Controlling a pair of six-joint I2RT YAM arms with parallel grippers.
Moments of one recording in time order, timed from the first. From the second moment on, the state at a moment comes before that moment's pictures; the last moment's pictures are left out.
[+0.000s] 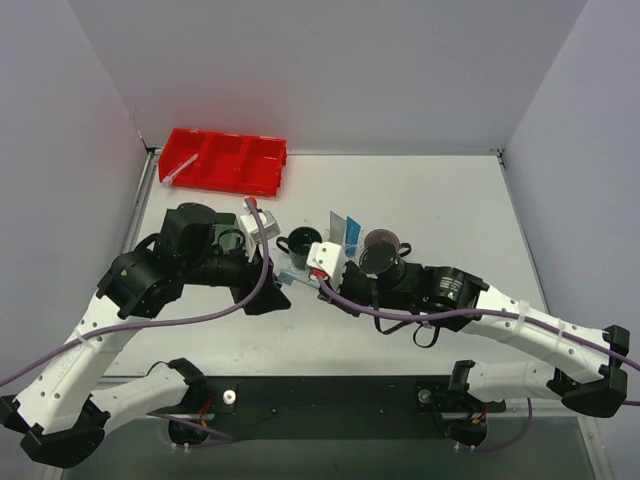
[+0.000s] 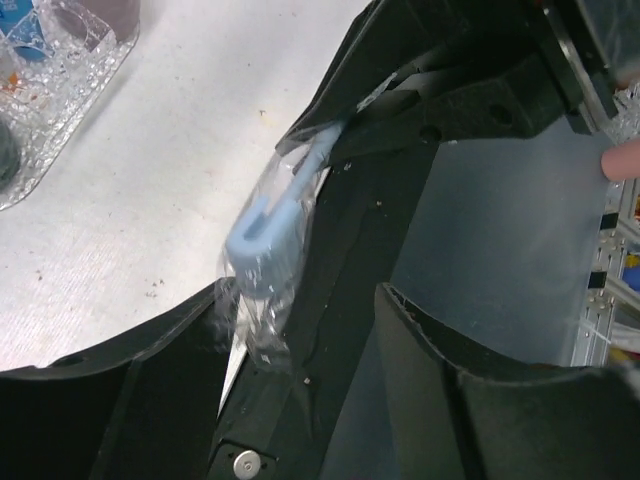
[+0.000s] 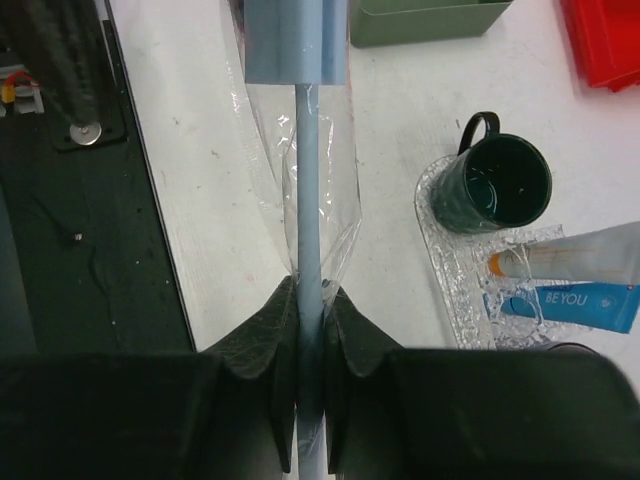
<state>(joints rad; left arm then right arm) -0.68 0.99 1.36 -0.99 0.60 -0.09 1.16 1.14 1.19 -0.60 -0.04 -0.22</state>
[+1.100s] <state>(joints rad) -0.92 0.81 0.55 0.45 0.29 -0.63 1.13 0.98 0.84 0.24 0.22 0.27</state>
